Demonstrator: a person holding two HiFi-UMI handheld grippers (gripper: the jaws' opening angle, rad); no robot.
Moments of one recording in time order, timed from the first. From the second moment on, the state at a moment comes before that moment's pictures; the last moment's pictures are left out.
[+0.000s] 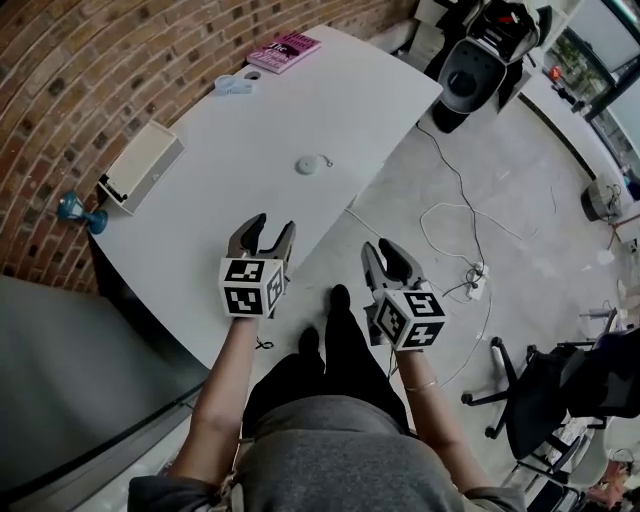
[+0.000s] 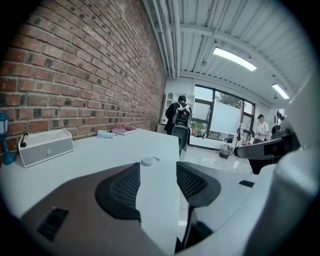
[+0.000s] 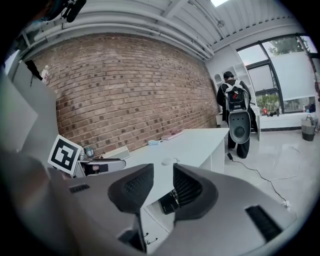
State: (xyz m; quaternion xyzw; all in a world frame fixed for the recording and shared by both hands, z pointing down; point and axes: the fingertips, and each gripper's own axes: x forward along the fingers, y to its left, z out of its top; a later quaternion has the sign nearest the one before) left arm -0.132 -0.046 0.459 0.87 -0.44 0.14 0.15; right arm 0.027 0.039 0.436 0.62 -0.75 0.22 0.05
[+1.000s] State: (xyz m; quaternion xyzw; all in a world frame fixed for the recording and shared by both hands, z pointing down) left arm -0.068 -0.186 0.509 0.85 -0.46 0.20 0.17; right arm 0.067 -0.130 0.464 0.54 -0.80 0.25 0.07
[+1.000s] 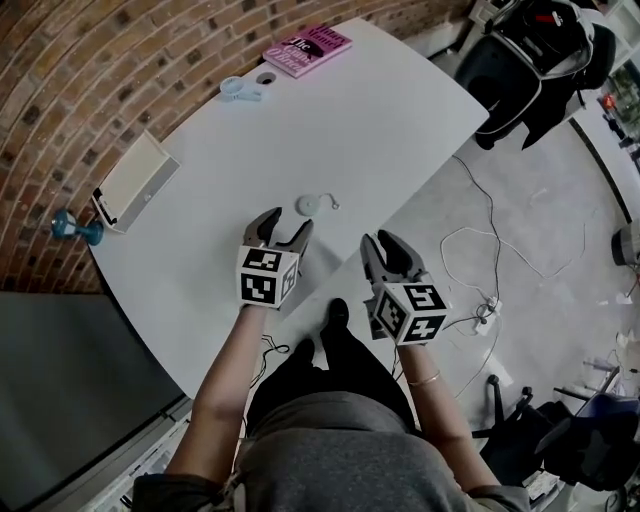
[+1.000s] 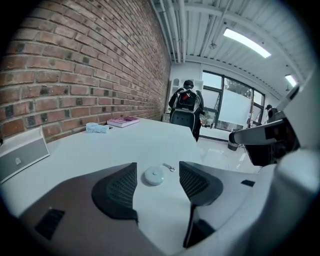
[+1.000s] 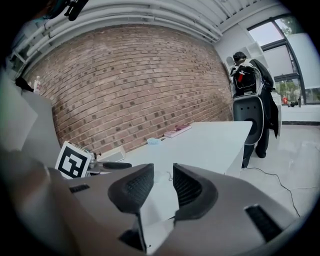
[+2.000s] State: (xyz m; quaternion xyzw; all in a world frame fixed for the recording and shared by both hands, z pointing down) left arm -0.032 -0.234 0.590 0.82 -0.42 0.34 0.20; right arm 0.108 -0.167 0.491 0.54 -0.79 0.28 0.08
